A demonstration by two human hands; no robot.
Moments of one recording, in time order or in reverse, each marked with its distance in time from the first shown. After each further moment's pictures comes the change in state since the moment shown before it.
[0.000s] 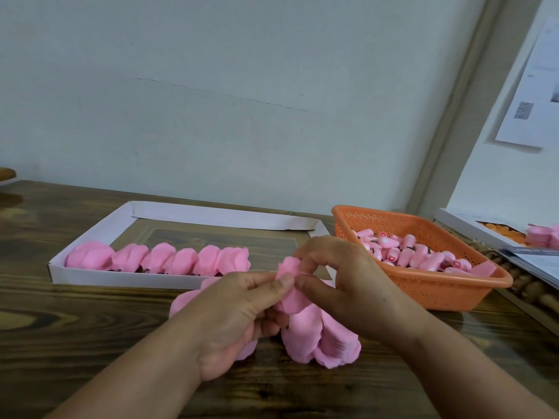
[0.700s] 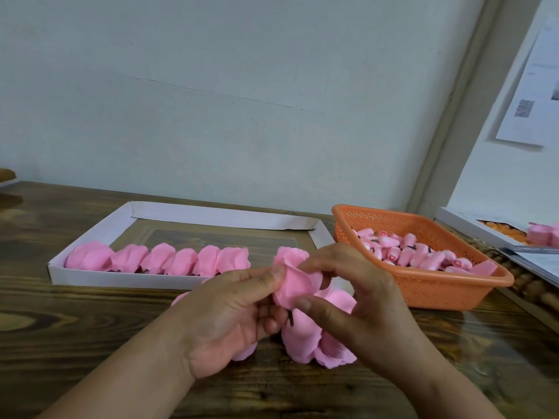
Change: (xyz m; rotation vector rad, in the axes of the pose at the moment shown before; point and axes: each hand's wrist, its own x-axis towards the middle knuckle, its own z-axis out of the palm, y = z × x) left_hand -0.004 0.006 -0.005 -0.158 -0.057 -0.036; right_hand -0.027 -0.001 0.012 0.190 0.253 -0.039
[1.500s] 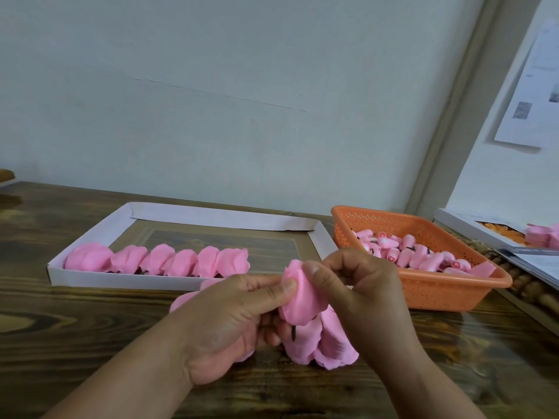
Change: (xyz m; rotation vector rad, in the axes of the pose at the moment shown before) left_hand -0.006 0.001 0.006 0.117 -0.094 -0.005; right_hand 0.007 -0.002 0.012 0.187 0.221 0.261
